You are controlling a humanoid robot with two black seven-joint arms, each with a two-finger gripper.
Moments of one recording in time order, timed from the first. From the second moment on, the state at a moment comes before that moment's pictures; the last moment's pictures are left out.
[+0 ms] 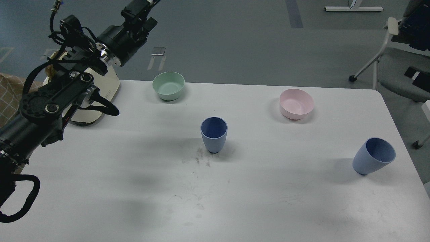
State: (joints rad) left arm -0.84 0.44 -0.85 -0.92 0.81 -0.12 -0.39; right arm 0.22 -0.86 1.48 1.39 -1.83 0.49 0.21
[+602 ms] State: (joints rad) left arm -0.83 0.38 -0.93 -0.92 0.50 -0.12 -0.38; right arm 0.13 -0.83 1.28 1.36 -2.02 0.49 0.21
